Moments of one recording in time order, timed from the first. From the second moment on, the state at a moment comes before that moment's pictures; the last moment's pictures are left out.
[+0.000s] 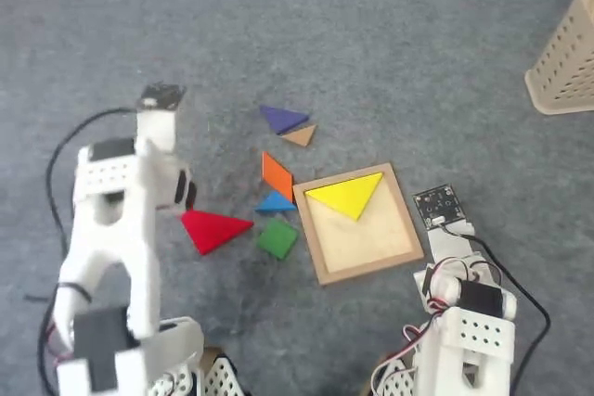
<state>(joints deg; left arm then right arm) -17.1 -12.6 39.3 70.5 -11.9 9.4 -73.3 90.0 61.4 30.2</state>
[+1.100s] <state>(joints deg) -10.8 8.1 28.9 70.2 5.8 9.4 -73.3 90.0 61.4 30.2</state>
